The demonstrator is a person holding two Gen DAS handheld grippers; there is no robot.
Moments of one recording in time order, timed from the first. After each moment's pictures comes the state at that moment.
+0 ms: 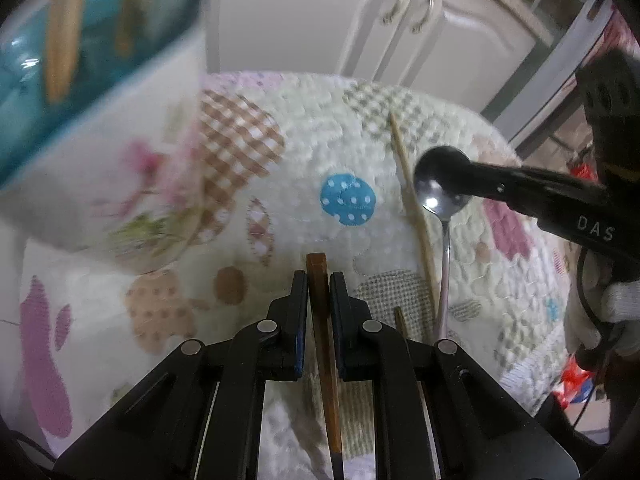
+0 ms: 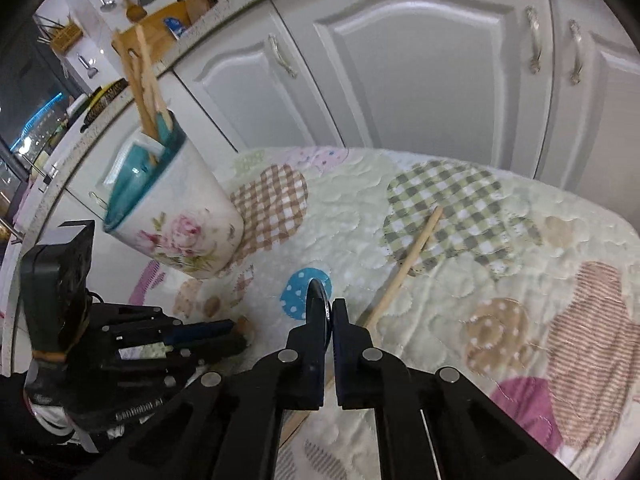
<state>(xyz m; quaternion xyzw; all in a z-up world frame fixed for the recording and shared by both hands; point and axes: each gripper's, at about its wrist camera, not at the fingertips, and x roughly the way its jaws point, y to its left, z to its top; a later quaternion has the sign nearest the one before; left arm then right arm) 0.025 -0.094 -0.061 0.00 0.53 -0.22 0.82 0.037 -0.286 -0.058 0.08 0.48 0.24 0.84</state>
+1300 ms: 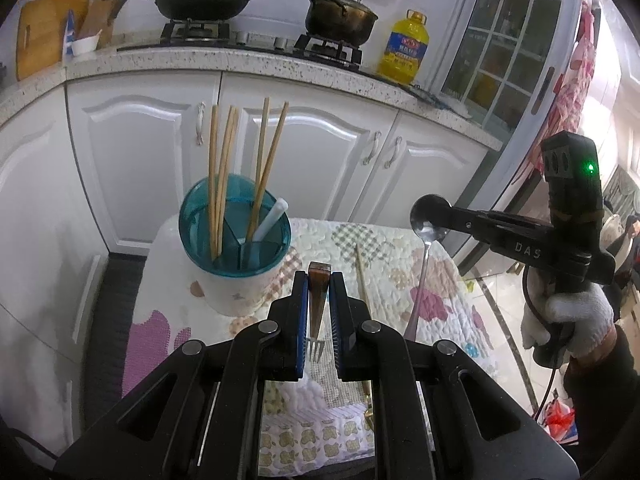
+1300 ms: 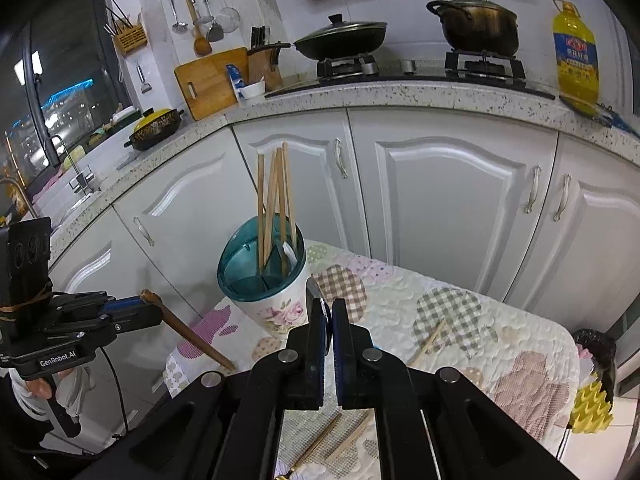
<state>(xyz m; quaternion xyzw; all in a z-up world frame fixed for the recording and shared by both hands) -0.055 -0.010 0.099 -0.05 0.37 -0.23 0.90 -0.026 -0.249 0.091 0.02 0.36 0.25 0.90</state>
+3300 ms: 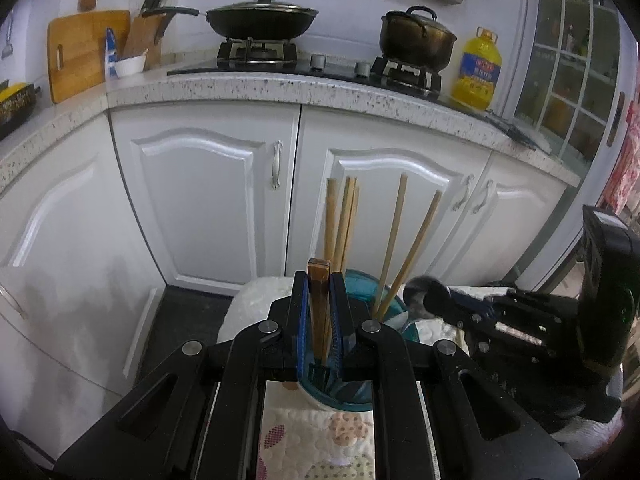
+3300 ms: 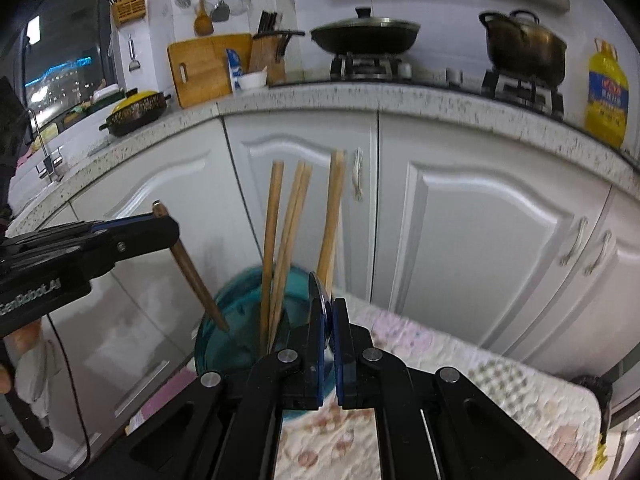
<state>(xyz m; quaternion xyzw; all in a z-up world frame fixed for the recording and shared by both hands) 0.059 0.027 0.096 -0.03 0.34 -0.11 0.93 0.061 -0.134 0.055 -0.03 0.34 0.22 0.91</state>
